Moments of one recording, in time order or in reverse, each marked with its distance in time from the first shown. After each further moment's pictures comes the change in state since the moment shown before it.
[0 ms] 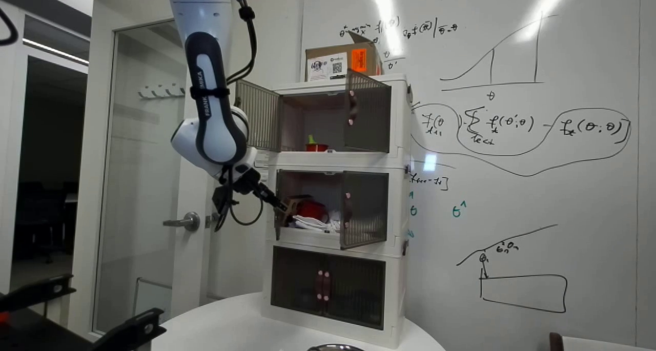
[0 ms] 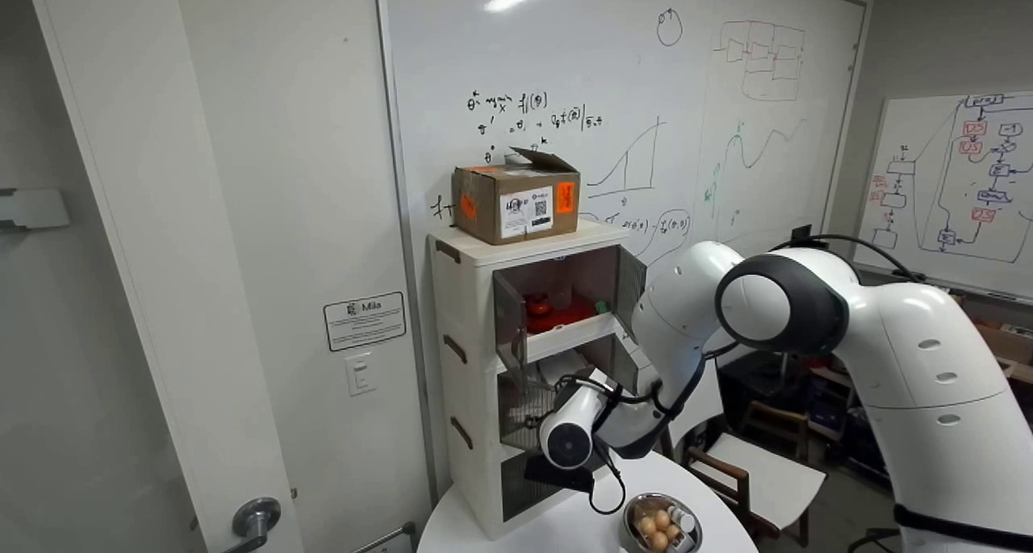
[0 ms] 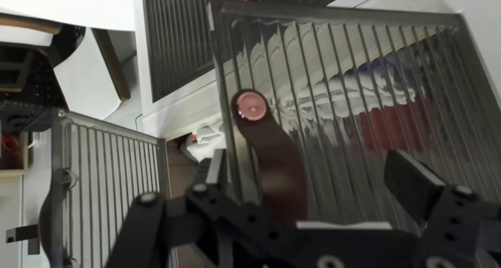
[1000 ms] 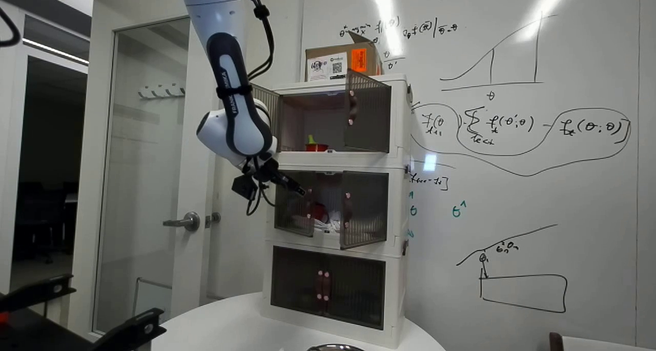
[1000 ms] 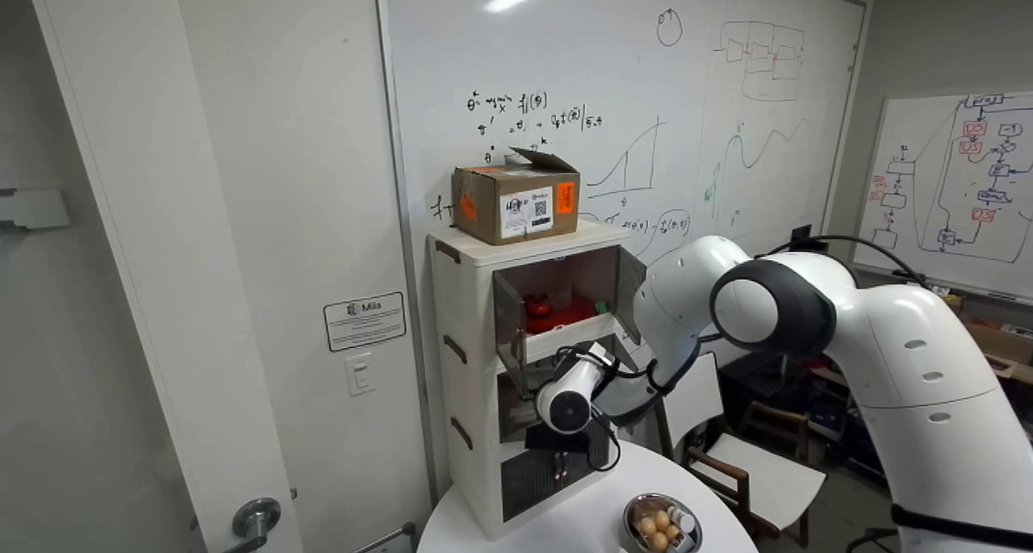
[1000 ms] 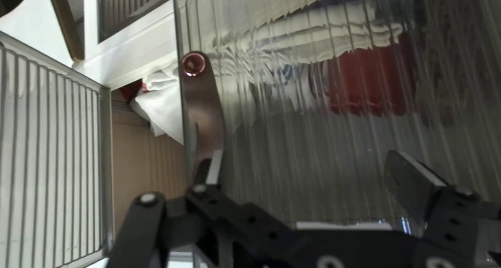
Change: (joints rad) arm -0.017 0.031 -0.045 0.162 -0.065 0.125 -0.131
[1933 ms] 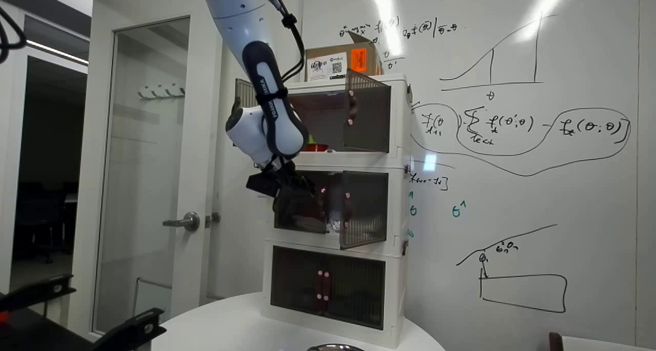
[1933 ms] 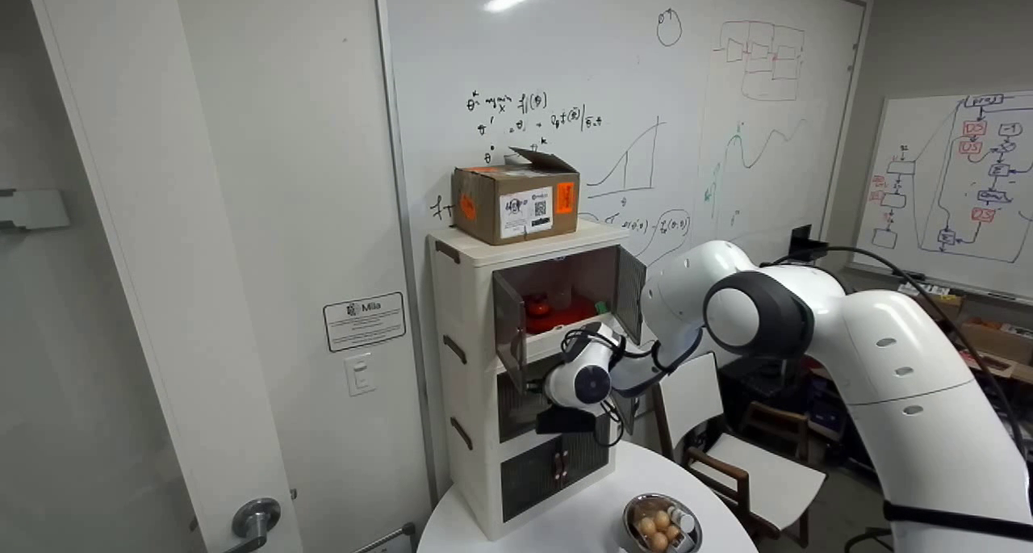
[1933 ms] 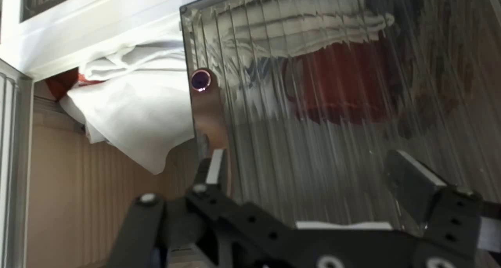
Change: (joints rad) arm -0.090 0.103 0.000 0.202 -0.205 0.274 -0.008
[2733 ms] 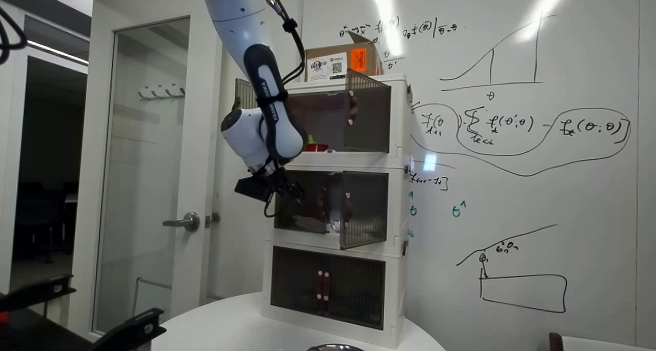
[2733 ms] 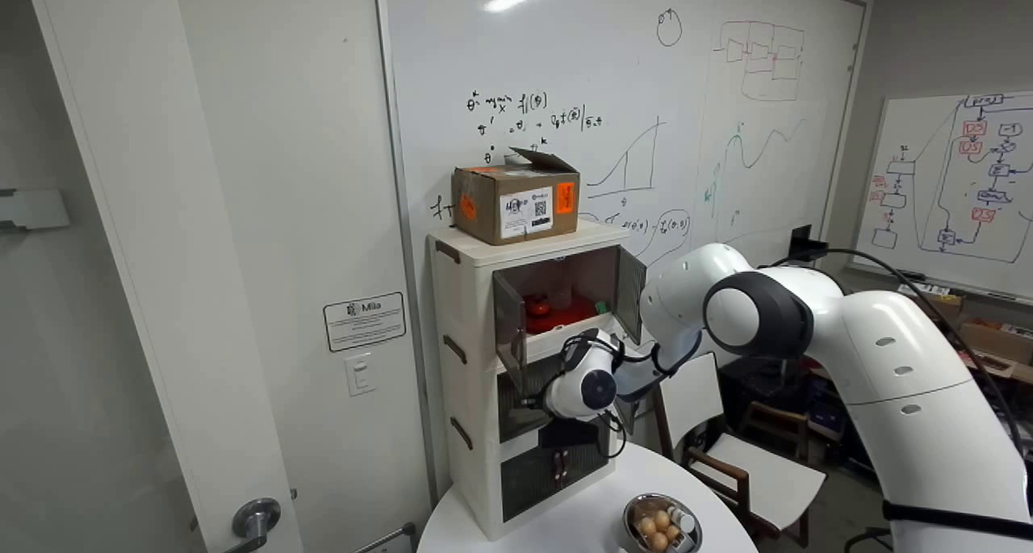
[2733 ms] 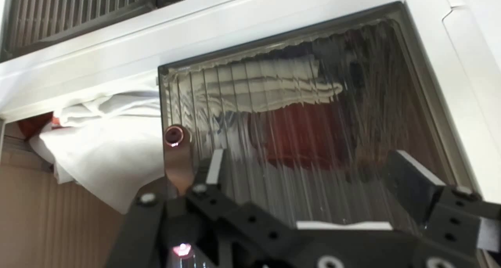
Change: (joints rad) arm -0.010 0.009 0.025 -0.022 -0.079 0.090 0.017
